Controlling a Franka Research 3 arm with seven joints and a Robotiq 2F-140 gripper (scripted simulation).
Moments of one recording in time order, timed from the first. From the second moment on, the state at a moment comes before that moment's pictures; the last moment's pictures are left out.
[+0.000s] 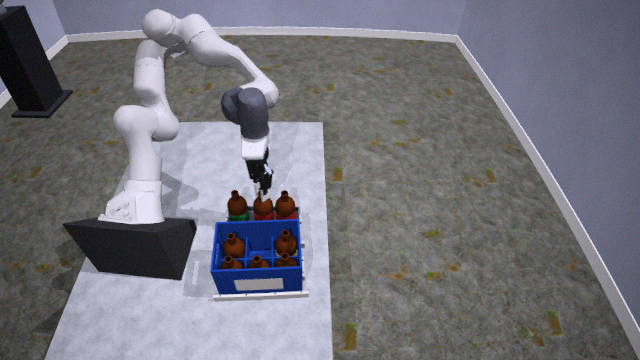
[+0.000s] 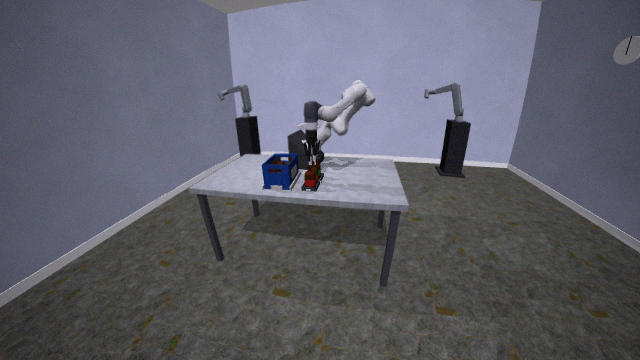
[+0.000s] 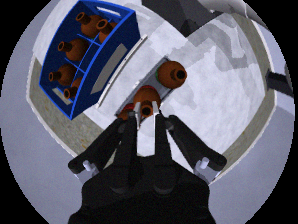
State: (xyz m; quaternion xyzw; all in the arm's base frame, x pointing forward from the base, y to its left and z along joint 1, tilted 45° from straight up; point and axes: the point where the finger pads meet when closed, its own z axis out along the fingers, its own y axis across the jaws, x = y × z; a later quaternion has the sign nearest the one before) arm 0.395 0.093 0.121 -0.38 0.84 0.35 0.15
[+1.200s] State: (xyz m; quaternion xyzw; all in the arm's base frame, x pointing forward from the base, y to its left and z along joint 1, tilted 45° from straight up) arm 0.391 0.080 0.135 -0.39 0.84 0.35 0.15
